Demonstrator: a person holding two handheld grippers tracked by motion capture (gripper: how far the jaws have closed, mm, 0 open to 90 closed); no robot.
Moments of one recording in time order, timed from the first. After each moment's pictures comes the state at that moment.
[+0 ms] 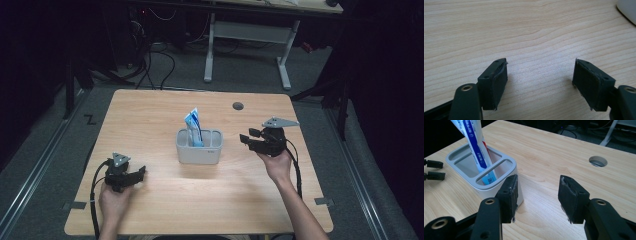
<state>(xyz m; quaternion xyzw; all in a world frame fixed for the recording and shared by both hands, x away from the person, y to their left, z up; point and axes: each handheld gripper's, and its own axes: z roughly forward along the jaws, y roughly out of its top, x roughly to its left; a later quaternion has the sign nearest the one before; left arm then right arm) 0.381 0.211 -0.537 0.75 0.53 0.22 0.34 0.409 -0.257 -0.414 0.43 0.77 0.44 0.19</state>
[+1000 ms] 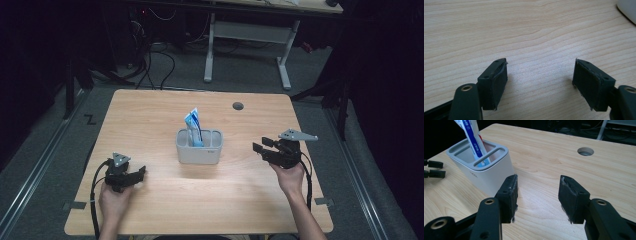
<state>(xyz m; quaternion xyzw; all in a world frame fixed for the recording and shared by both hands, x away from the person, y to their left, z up) 0.381 0.211 -0.537 0.75 0.53 0.22 0.34 0.376 -0.291 -0.425 0.45 0.74 0.46 0.19</state>
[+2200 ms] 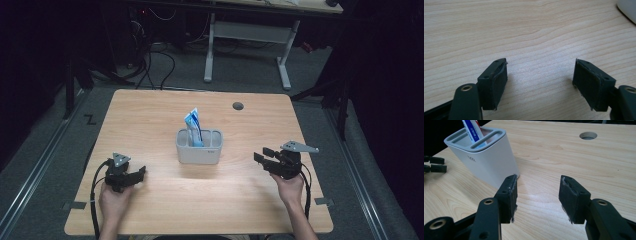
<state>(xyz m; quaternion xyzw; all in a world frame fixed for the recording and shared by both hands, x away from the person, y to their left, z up) 0.380 0.211 -0.537 0.75 0.53 0.22 0.34 0.359 -0.300 -0.456 0.47 0.73 0.47 0.17</state>
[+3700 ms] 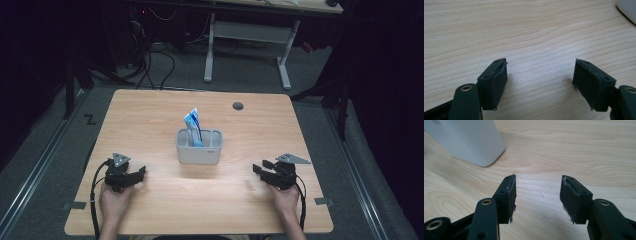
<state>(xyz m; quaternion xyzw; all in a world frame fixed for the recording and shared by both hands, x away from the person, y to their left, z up) 0.380 0.211 -0.537 0.75 0.53 0.22 0.34 0.350 -0.301 -0.507 0.51 0.73 0.43 0.17</state>
